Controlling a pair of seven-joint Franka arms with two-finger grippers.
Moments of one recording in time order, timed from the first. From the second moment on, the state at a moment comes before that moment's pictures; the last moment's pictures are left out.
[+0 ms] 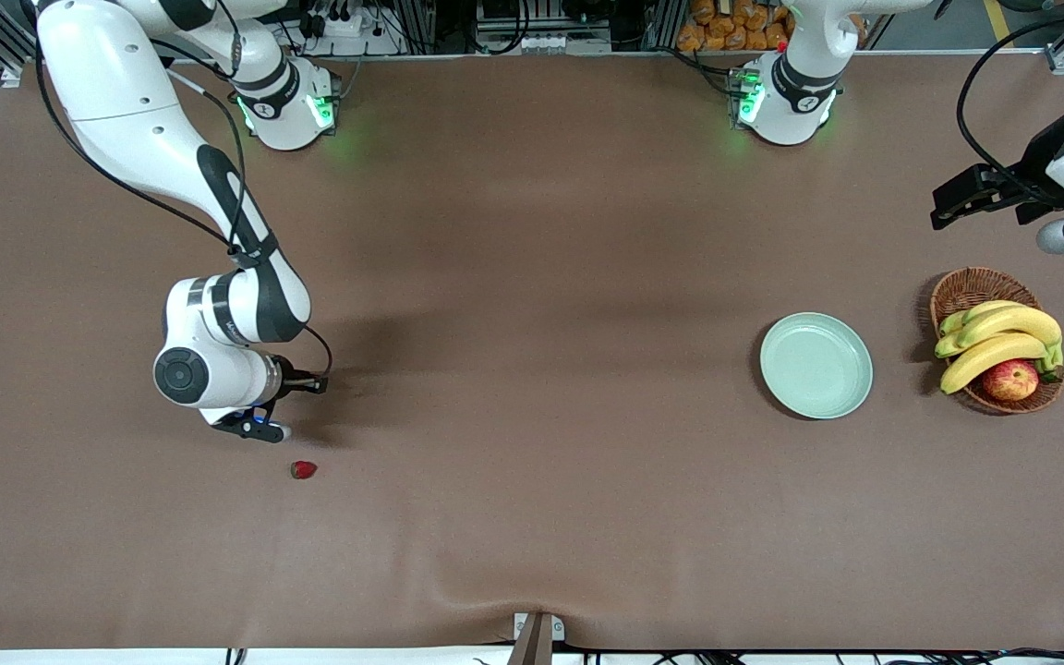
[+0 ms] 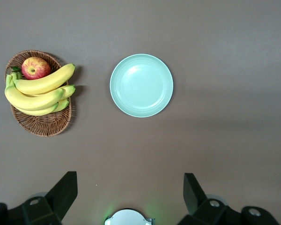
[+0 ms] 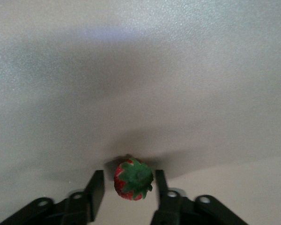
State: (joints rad) left arm -0.03 0.01 -0.06 -1.50 0.01 1.42 -0.14; right arm 0.20 0.63 -0.05 -1.79 0.11 2.18 0.31
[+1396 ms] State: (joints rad) left arm -0.03 0.01 -0.06 -1.51 0.01 1.42 -0.14; right arm 0.70 0.66 -0.03 -1.57 0.12 2.47 0.39
